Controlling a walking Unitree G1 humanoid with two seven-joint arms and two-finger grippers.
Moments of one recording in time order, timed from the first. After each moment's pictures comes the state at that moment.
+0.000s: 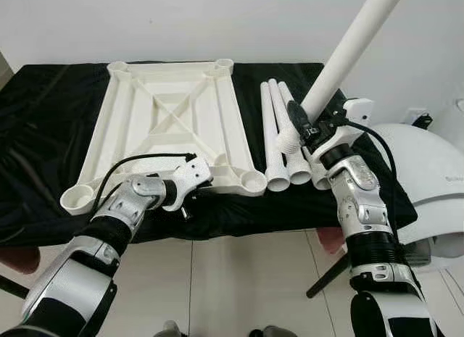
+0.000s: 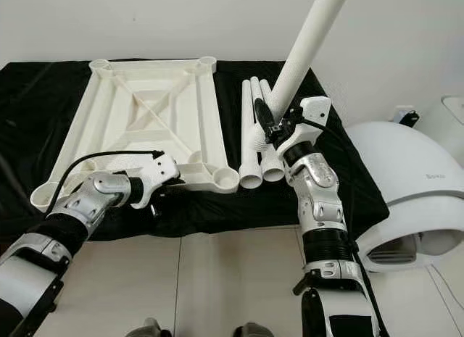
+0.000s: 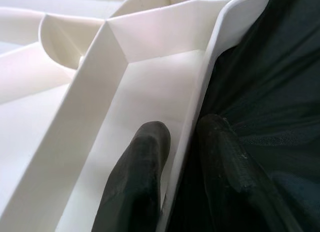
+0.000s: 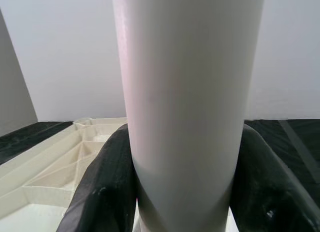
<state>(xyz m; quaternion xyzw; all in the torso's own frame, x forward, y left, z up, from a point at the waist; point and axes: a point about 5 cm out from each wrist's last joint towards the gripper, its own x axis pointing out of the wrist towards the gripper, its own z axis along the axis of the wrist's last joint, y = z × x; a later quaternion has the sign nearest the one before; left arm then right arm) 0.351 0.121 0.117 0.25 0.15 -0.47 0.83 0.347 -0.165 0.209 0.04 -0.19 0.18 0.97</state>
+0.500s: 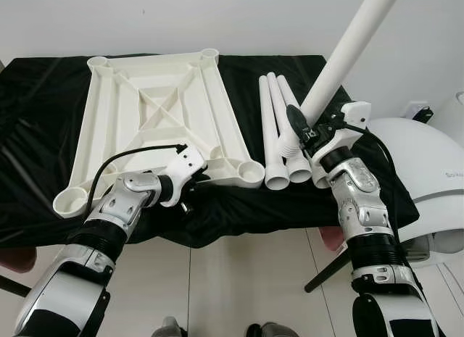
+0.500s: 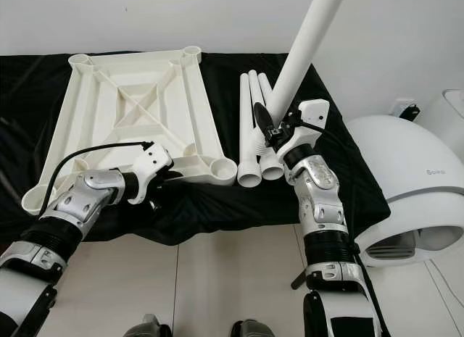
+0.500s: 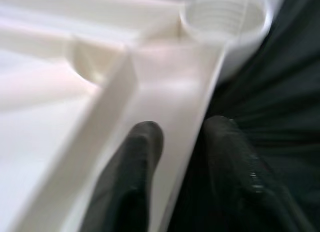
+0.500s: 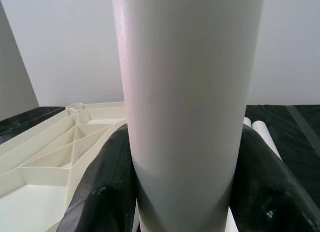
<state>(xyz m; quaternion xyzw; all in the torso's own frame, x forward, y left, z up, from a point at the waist) 0.348 0.124 0.145 0.18 0.10 -0.46 0.87 0.346 -0.163 0.205 0.03 -0.18 0.19 0.97</state>
